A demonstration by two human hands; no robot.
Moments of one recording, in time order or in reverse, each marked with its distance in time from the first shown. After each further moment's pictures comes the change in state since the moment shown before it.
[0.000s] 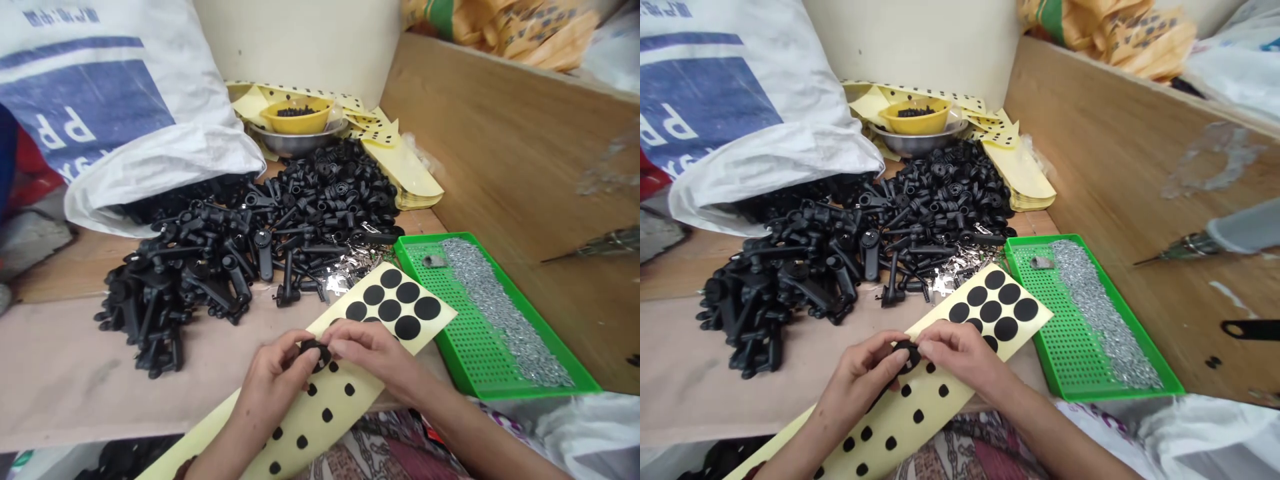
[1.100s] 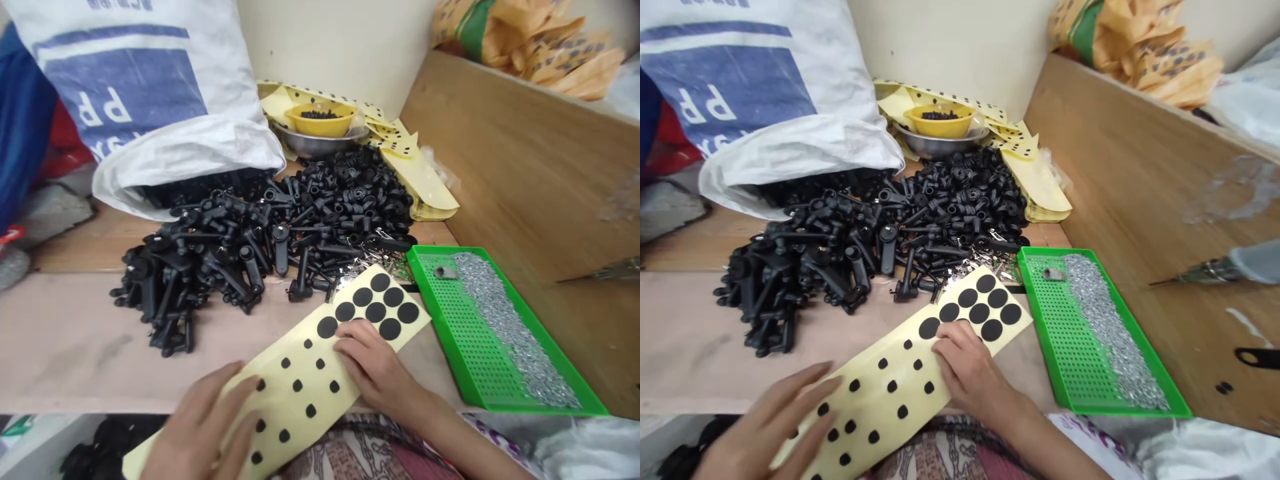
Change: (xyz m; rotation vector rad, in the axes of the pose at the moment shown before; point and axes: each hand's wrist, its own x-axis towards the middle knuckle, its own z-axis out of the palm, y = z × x) left_hand -0.095 -0.034 -0.056 0.836 0.410 0.445; right_hand -0.011 0.031 0.006 -0.861 0.071 -0.528
